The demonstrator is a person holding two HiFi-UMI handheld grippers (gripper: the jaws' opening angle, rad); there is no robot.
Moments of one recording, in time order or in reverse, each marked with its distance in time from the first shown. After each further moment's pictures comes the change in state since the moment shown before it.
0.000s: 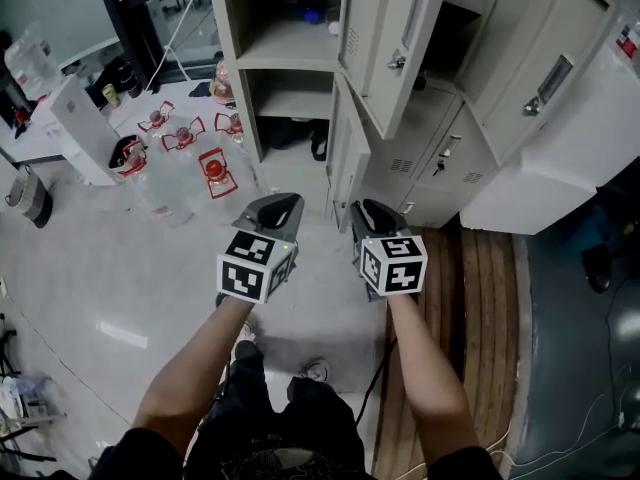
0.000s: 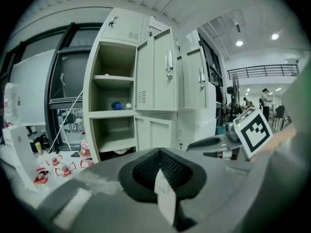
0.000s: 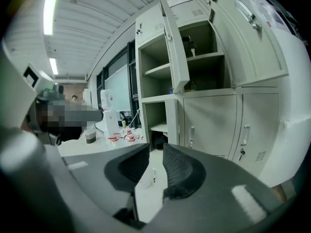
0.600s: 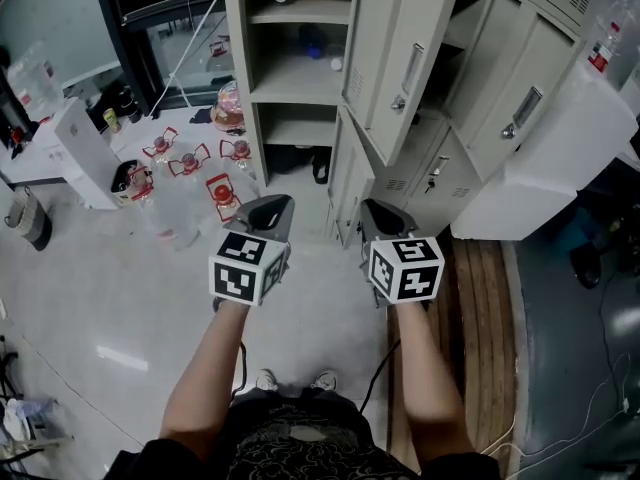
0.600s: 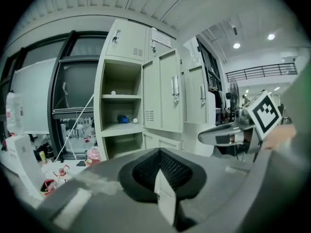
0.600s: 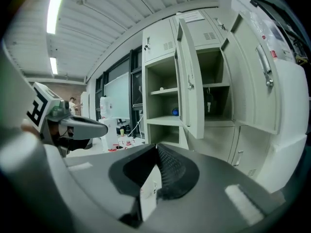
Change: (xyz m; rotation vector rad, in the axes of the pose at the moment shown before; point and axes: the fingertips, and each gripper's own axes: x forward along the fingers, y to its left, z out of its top) left arm -0.070 0.035 0.072 0.023 -0.050 0.006; right arm -0.057 0.057 0.115 -0.035 -0.075 -0.051
